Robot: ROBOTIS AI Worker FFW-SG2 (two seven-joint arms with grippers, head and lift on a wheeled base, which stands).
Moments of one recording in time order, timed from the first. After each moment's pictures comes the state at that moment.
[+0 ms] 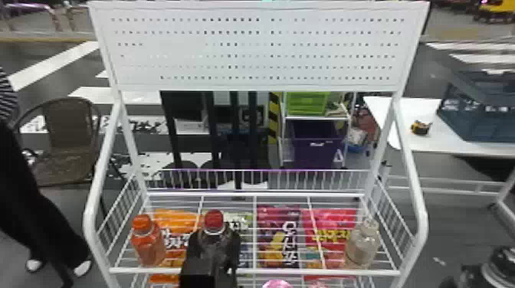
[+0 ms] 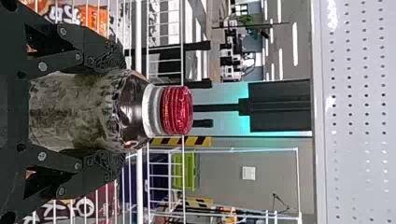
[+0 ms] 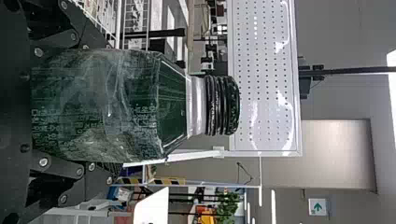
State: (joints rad) left arm 0.21 0.19 -0.46 -1.83 0.09 0.11 0.53; right arm 0.94 0.00 -0.18 -2.44 -0.15 -0.05 0.25
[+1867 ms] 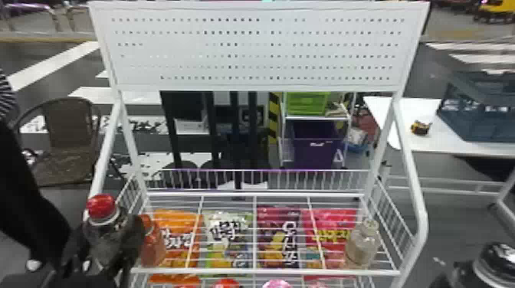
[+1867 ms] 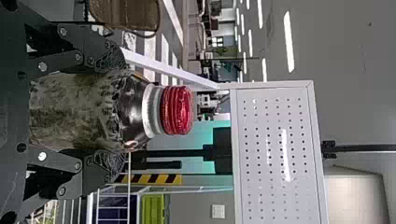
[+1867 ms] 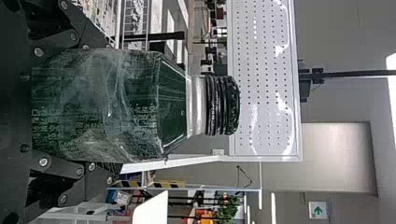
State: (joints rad) left arm 0.59 0.27 -0.06 -2.32 0.14 0.15 0.37; right arm 0.93 0.00 -0.16 -2.44 -0.13 -0.04 0.25
